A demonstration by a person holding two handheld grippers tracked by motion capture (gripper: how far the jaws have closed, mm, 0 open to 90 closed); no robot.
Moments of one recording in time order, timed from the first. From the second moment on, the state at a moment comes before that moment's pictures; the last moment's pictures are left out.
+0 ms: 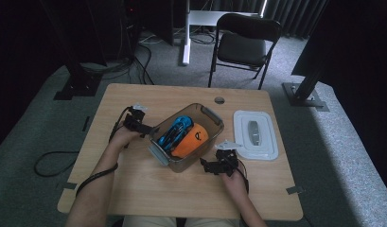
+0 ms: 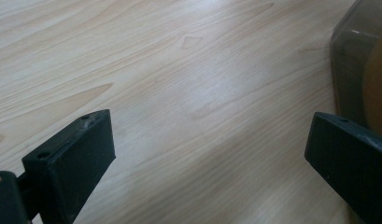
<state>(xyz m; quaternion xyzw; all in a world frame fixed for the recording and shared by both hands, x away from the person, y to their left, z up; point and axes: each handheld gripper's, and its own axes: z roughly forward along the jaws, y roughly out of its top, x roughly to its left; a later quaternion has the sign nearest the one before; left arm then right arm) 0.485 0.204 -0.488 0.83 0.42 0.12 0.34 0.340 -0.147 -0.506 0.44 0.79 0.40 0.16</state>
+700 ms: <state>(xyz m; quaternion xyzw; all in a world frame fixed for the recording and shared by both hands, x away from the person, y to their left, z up) 0.474 0.183 -0.487 0.85 0.38 0.12 0.33 0.349 -0.155 -0.506 0.46 0.78 0.39 0.15</state>
